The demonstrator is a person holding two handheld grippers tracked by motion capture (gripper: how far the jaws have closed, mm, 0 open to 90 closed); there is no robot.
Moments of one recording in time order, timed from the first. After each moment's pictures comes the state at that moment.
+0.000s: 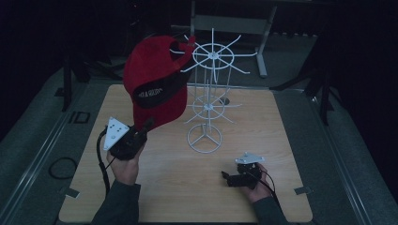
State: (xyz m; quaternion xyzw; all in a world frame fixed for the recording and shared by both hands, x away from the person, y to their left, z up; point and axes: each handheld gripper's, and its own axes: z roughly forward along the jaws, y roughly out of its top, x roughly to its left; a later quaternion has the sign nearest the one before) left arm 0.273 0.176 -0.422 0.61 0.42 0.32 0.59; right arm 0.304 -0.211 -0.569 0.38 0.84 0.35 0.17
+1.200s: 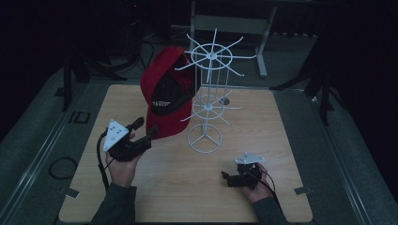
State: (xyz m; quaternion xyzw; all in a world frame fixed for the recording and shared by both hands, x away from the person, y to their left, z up) left arm 0.278 0.186 -0.438 0.63 0.41 0.30 0.58; right arm 0.304 -0.212 -0.569 0.38 0.84 0.35 0.17
